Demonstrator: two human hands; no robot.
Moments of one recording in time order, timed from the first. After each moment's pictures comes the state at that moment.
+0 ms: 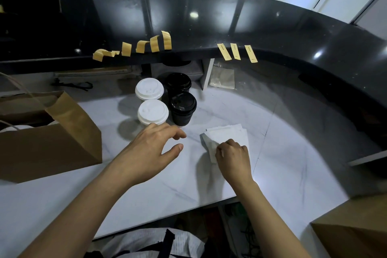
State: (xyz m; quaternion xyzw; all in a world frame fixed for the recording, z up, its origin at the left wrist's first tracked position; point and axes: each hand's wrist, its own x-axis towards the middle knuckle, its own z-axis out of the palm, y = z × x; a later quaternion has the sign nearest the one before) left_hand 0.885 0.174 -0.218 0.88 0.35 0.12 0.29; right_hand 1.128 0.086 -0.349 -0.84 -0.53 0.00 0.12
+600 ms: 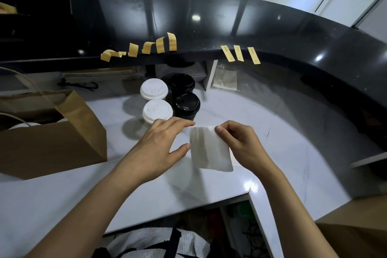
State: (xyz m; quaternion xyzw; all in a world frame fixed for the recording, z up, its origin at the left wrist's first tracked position) left_hand 0.888 0.167 -0.212 0.88 0.34 0.14 0.29; right_hand 1.118 0.085 -0.228 -0.68 -0.47 0.37 0.42
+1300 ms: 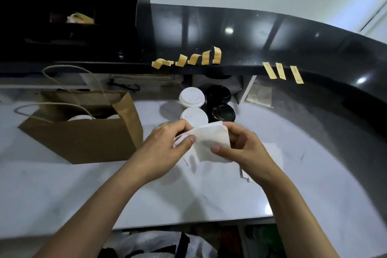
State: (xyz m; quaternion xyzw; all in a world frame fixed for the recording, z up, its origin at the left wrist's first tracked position) left_hand 0.828 0.174 -0.182 0.78 0.43 0.23 0.38; right_hand 1.048 0.117 -0.194 -0.50 -0.46 0.56 0.46
